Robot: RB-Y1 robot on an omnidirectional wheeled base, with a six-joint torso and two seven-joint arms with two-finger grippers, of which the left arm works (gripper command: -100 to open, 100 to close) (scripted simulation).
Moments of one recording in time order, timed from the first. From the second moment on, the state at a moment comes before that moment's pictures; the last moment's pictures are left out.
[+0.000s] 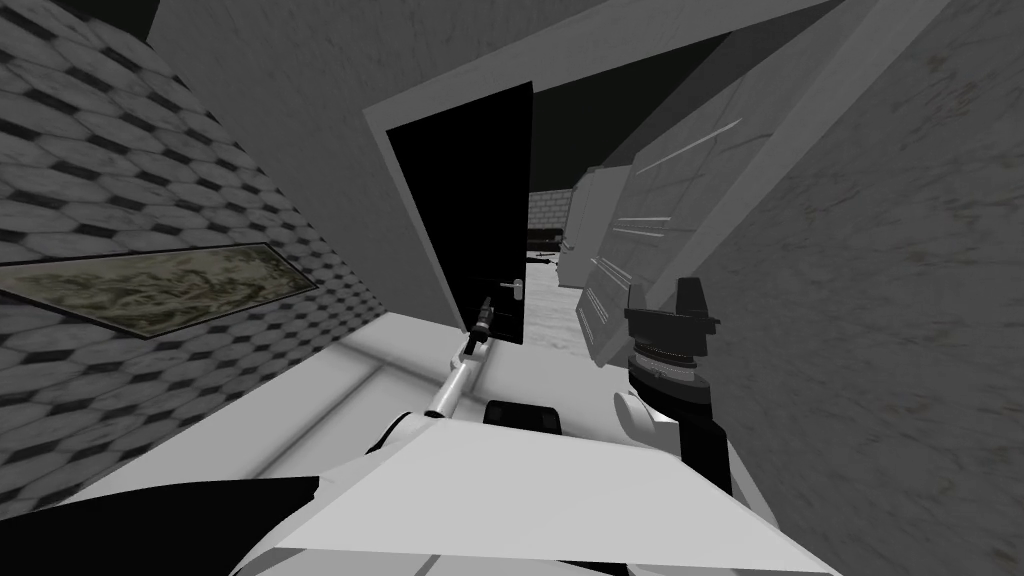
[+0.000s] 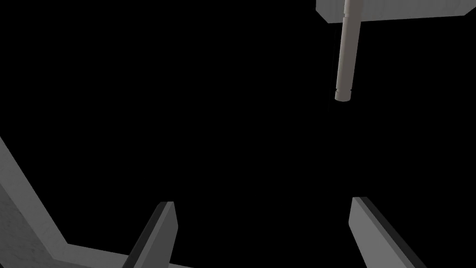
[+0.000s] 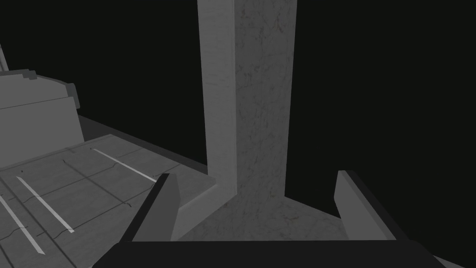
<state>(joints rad) -0.23 0.07 0.00 -1.10 0.01 -0.49 0.05</state>
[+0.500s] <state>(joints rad) -0.32 0.07 0.00 -0.95 0.02 -0.49 0.05</state>
